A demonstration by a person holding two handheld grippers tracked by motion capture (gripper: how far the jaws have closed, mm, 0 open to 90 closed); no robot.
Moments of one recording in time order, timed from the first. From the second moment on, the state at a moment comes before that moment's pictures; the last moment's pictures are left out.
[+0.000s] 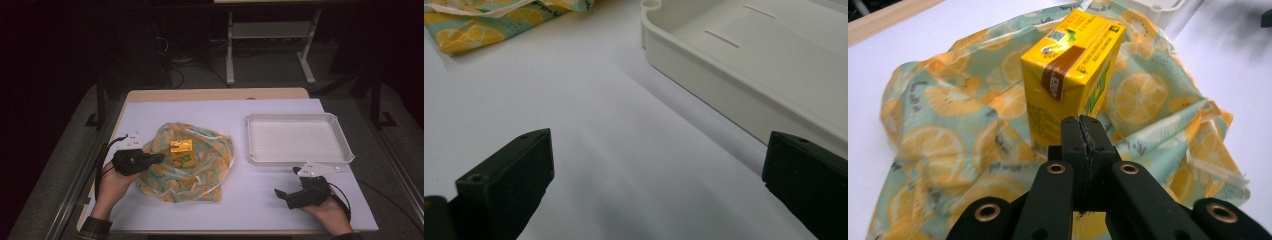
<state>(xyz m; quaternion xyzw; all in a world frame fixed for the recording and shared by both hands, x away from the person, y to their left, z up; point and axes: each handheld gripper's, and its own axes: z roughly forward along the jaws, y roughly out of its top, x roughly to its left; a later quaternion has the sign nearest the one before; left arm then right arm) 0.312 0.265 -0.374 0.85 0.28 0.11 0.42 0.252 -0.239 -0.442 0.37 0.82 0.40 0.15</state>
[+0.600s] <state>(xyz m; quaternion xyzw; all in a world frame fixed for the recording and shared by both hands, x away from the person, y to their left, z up) 0.328 0.256 -0.382 0.85 0.29 0.10 0.43 0.251 -0.239 -0.442 0.37 0.83 0.40 0.15</state>
